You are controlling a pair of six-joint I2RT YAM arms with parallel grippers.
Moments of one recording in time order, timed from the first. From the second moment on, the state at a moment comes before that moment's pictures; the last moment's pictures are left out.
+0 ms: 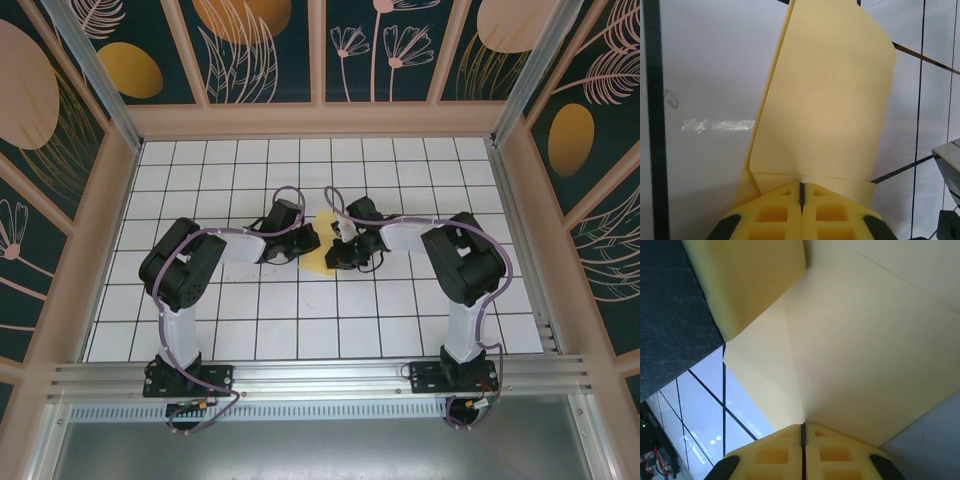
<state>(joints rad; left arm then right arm) -0.58 1.95 0.97 0.15 0.30 -0.88 0.57 1.91 1.03 -0.29 -0.63 0.42</state>
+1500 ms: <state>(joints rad) -0.58 1.95 1.00 0.10 0.30 -0.89 0.57 1.86 0.97 -0.26 -0.60 0.46</state>
